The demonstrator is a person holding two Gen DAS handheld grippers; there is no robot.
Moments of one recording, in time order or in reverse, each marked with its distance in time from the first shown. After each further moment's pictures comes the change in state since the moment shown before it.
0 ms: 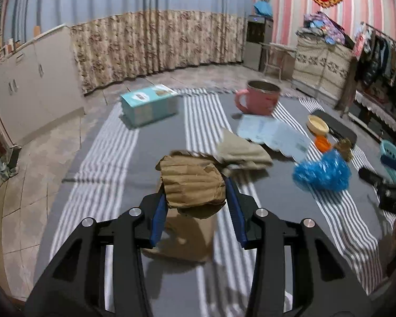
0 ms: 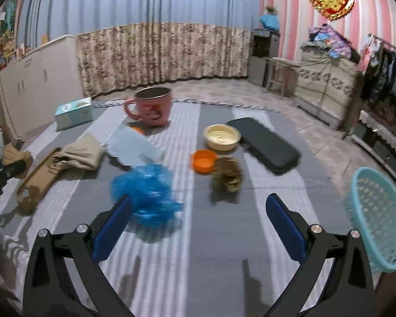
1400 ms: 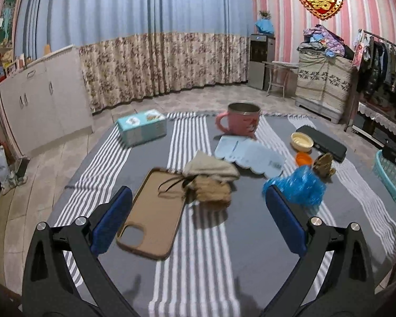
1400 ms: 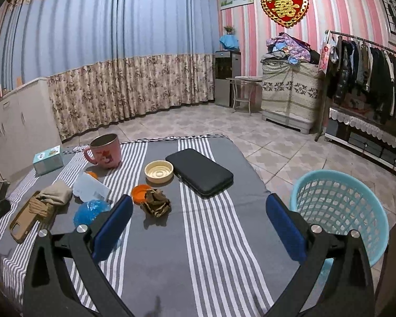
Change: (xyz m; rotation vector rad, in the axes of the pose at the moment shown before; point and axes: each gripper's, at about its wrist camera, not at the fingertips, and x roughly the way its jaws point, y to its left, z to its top) left arm -0.036 -0.057 -0.006 0.011 -0.102 0.056; right arm -0.053 -0.098 0.004 0.170 -0.179 -0.154
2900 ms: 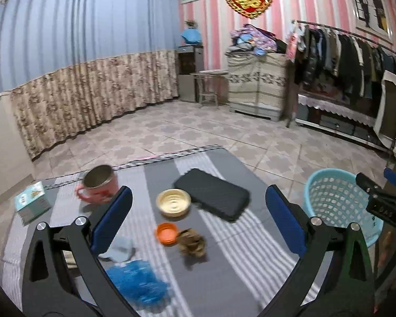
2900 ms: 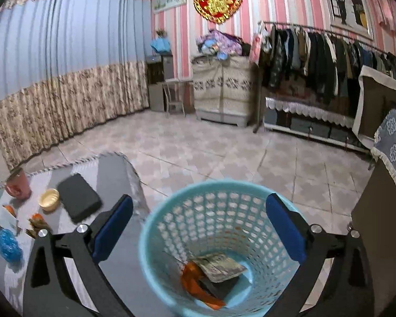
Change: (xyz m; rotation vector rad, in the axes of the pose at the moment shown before) left arm 0.012 -0.217 0.086 0.201 -0.102 -0.288; right arm 0.006 -0.165 0.029 0.135 -0.046 -0.275
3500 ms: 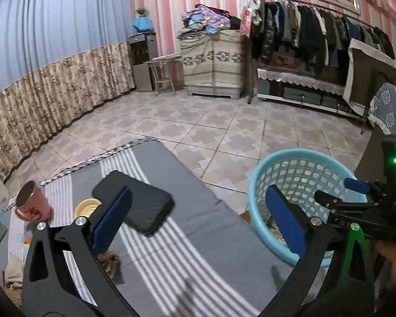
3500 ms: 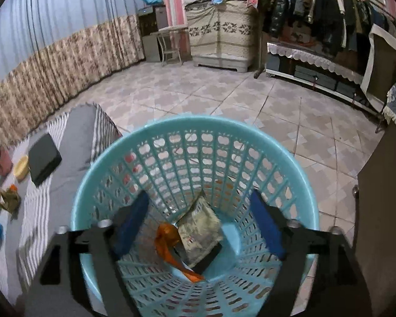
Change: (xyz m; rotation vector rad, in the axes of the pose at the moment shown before) left arm 0.061 -0.116 0.001 0.141 0.089 -0.189; right arm 0.079 -0.078 -0.038 0.058 0.302 0.003
